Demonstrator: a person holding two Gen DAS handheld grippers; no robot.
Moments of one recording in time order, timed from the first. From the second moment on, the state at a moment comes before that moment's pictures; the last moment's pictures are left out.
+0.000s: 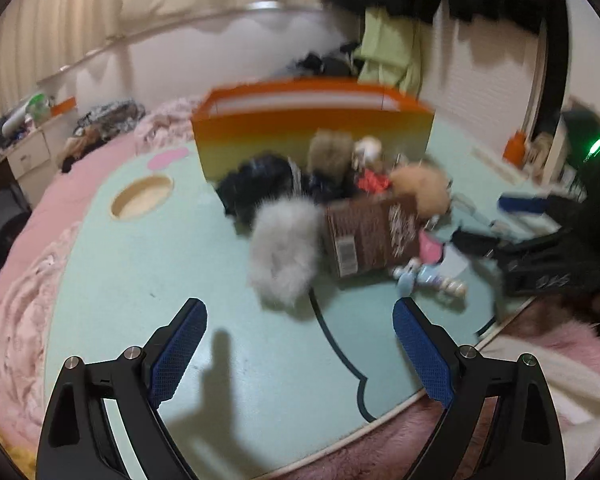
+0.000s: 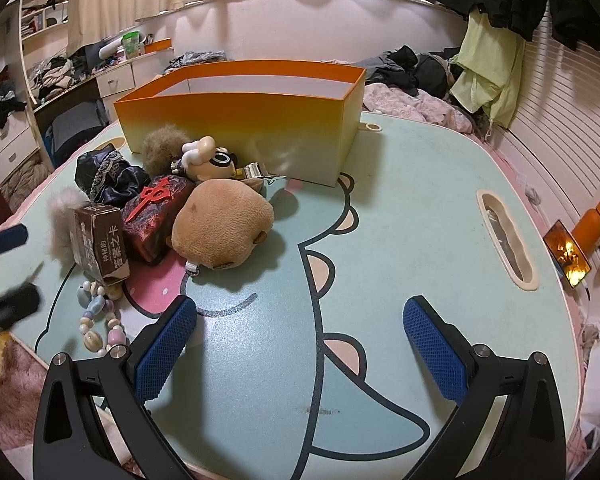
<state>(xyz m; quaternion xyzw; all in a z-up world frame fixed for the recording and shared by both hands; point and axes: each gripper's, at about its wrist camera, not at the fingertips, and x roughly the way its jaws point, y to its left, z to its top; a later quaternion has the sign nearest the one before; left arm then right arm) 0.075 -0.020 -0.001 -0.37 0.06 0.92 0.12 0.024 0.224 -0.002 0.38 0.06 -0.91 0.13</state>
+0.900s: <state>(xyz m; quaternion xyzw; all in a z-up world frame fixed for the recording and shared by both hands) 0.072 -0.021 -0.011 -0.34 0.04 0.93 0.12 -0.011 0.197 0.099 0.31 0.08 -0.93 0.20</state>
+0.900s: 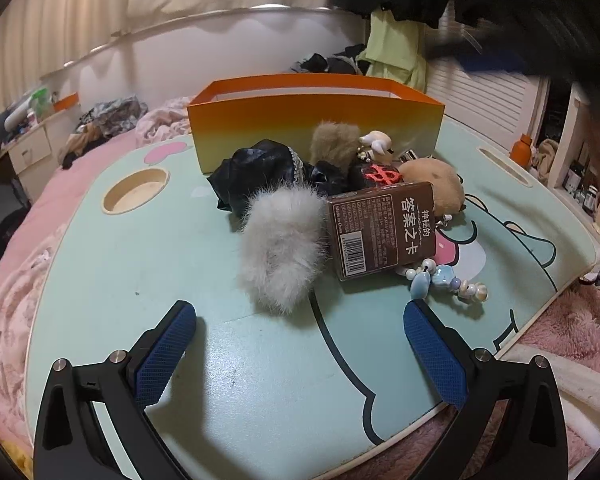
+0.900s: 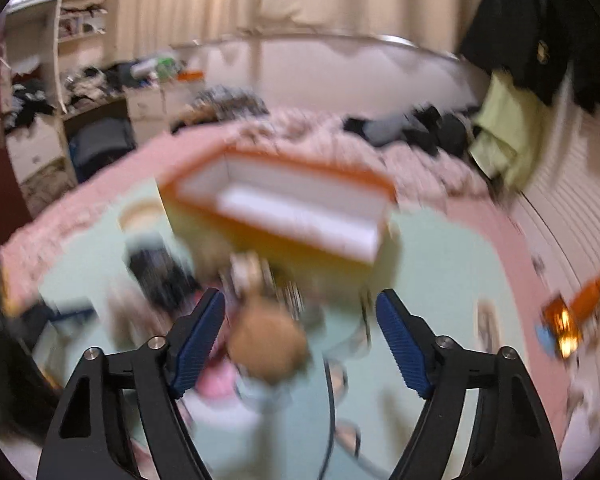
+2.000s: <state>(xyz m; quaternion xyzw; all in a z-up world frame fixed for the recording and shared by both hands) 0.075 -0.019 -0.011 -0.33 0.04 0.93 0.12 -0.054 0.193 0.123 0.40 0.00 -0.87 0.29</state>
